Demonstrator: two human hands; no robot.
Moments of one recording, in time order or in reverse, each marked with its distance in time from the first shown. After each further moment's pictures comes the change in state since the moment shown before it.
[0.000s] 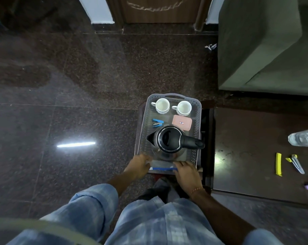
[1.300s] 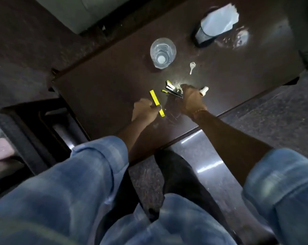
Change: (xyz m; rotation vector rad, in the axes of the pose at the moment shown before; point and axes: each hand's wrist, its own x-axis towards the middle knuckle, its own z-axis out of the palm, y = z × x) left_hand 0.199 0.488 0.351 0.063 -0.099 0.032; right_hand -0.097 0.561 -0.025 0.540 0.133 0.738
